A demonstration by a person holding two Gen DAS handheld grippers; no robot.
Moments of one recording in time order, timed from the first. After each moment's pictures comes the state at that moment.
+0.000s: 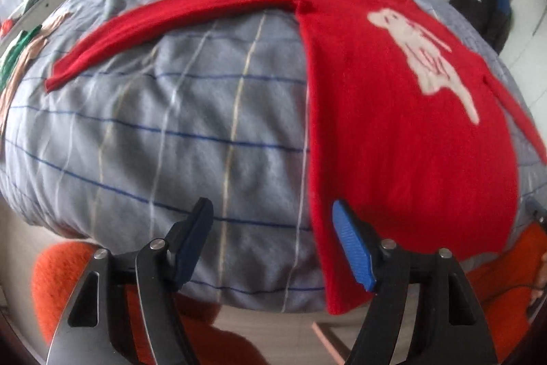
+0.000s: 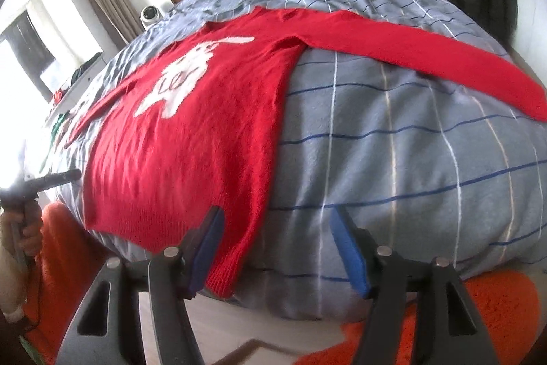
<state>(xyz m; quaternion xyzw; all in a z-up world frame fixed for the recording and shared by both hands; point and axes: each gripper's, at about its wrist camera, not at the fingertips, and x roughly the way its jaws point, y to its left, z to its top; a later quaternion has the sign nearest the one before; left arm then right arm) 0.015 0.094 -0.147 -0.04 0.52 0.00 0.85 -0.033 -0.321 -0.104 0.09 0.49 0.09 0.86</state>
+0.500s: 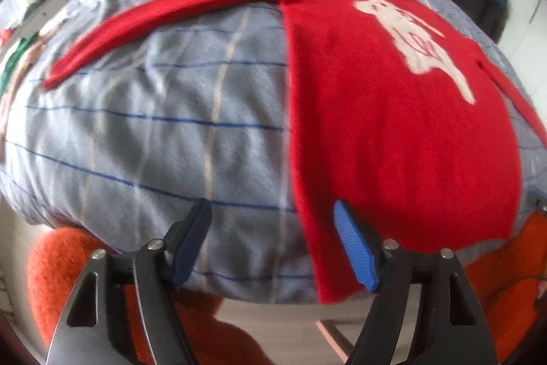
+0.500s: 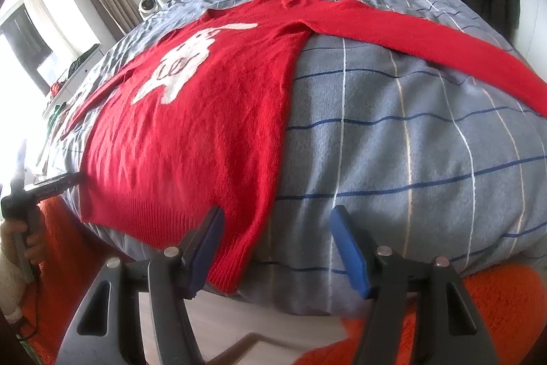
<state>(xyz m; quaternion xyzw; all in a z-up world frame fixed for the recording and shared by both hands) -0.004 0.084 -0.151 -0.03 0.52 -0.02 0.85 -0.036 -0.313 -0.110 0.09 0.51 0.09 0.85</state>
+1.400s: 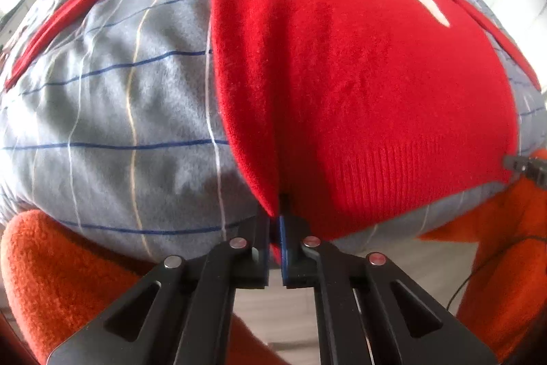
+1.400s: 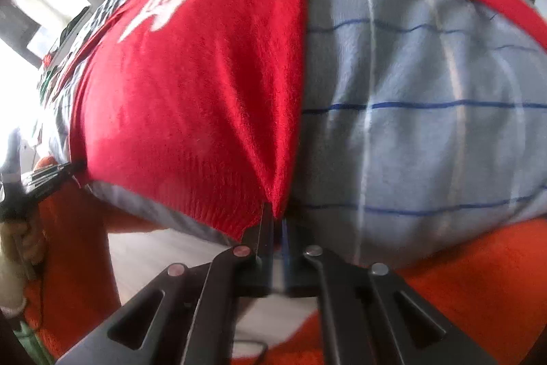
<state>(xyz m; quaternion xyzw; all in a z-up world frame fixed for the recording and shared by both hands) -0.010 0.038 -0.181 0.02 0.57 -0.07 0.82 -0.032 -0.285 -0.153 0.08 0.61 0.10 0.78</state>
